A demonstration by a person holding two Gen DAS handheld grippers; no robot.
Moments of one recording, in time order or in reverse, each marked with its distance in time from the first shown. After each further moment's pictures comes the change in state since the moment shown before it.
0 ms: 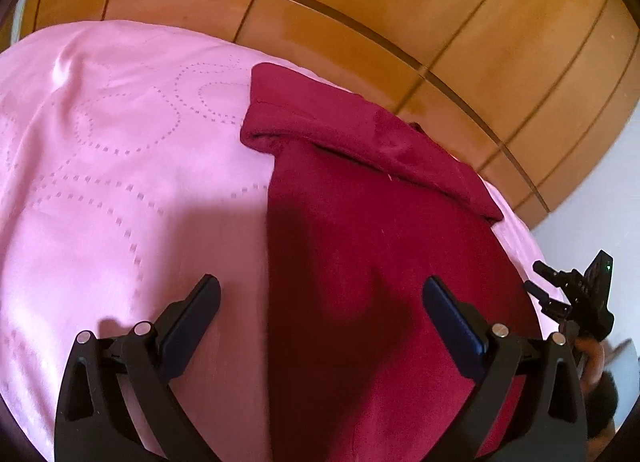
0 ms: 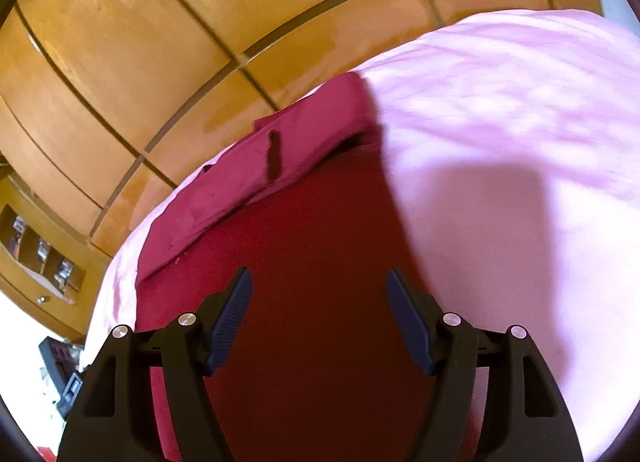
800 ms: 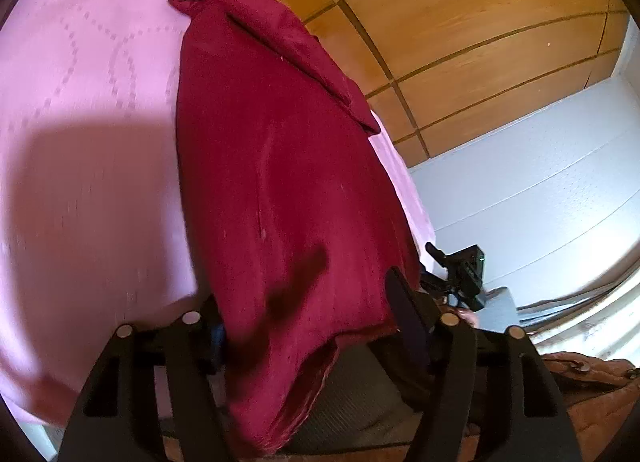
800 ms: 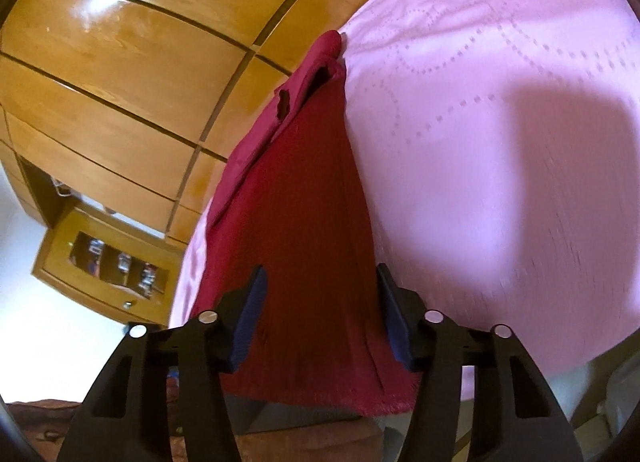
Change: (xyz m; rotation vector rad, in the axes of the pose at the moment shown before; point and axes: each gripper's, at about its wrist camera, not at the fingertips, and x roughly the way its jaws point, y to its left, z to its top) left arm -0.026 0.006 -0.062 -0.106 0.302 -0.510; right arm -0.068 -0.087 -0.083 0.189 0.127 0.332
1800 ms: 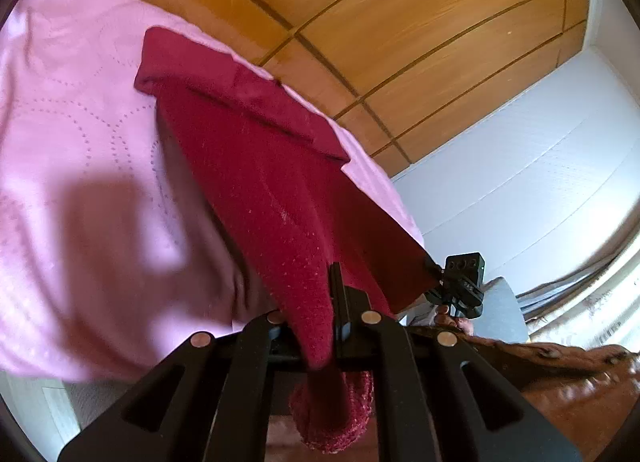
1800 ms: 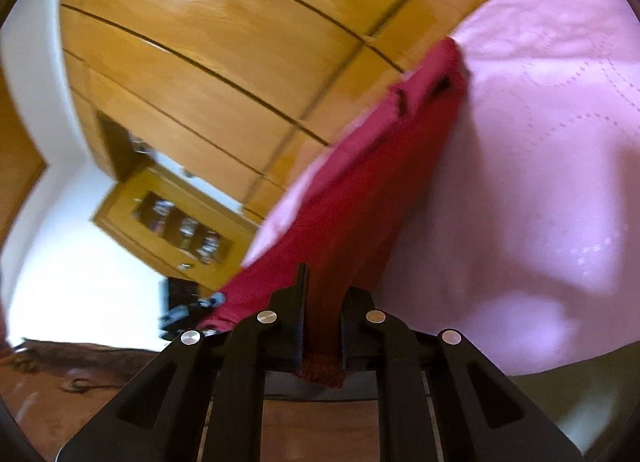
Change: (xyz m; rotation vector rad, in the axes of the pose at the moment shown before) left arm -0.066 -0.048 0.005 0.136 -0.079 0.001; right arm -0.026 0.059 -0.030 -0.192 0.004 0.301
